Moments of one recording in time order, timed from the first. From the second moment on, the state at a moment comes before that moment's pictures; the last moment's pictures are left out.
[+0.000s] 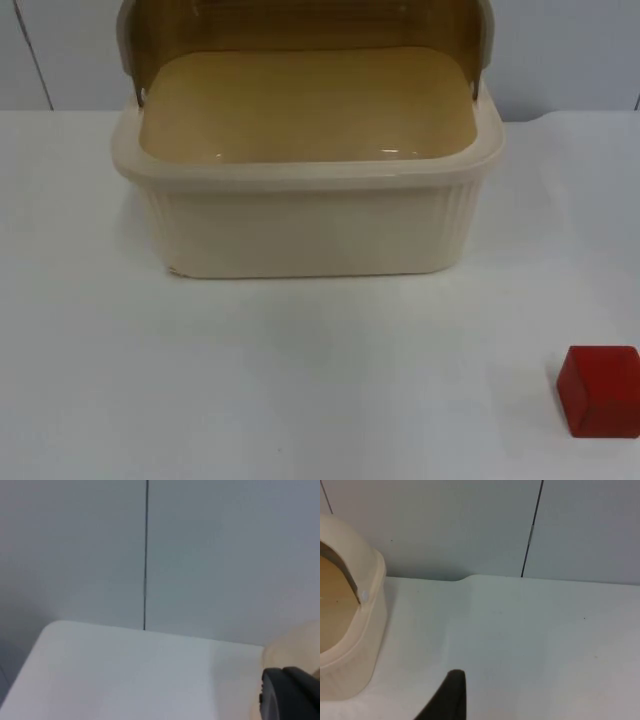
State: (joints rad) right arm 0.05 0.79 -0.94 -0.10 0.70 0.01; left arm 0.09 1.04 -0.95 -0.09 0.33 -0.02
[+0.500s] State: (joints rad) right arm 0.05 0.79 -0.94 -0.10 0.72 0.01; left arm 0.09 1.03 -0.95 -0.06 0.30 -0.02
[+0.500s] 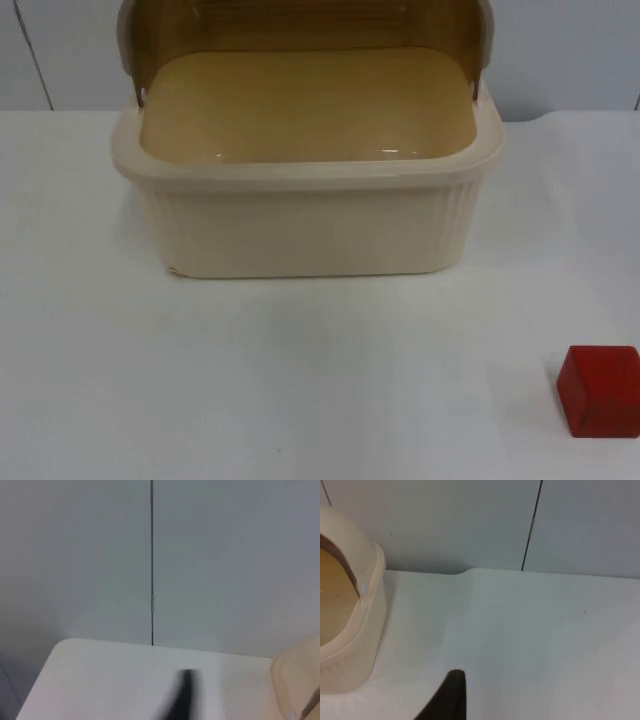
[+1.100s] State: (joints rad) right arm 0.05 0.81 -0.90 0.08 0.88 -0.09; left arm 0.09 1.00 -0.95 -0.06 0.30 -0.02
